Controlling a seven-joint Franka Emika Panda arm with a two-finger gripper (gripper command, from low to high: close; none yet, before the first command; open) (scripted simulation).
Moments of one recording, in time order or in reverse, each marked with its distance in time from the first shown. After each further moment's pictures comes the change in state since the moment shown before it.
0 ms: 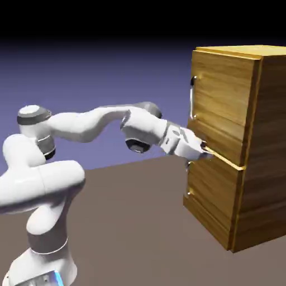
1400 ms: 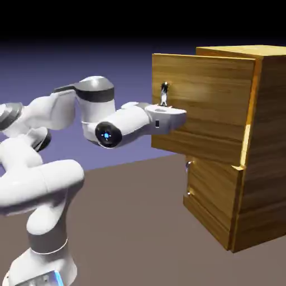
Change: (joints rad) arm -0.088 -0.124 -0.576 -0.414 0.063 -1.351 -0.632
